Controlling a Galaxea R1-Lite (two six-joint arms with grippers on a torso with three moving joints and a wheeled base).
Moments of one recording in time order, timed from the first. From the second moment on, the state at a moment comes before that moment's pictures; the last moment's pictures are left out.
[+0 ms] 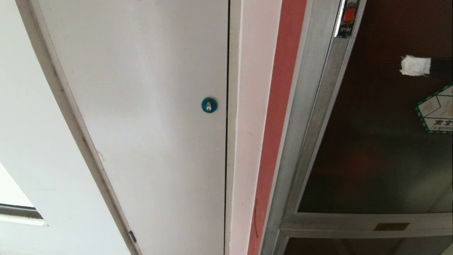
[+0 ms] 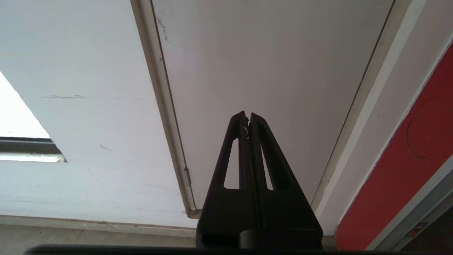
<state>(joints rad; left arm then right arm) 0.00 0.00 0.00 0.00 0.00 0.00 0.27 1.14 -1.22 0.07 0.49 0.07</state>
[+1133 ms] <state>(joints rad) 0.00 0.00 0.00 0.00 0.00 0.00 0.34 1.44 -1.55 0.06 0.25 0.08</state>
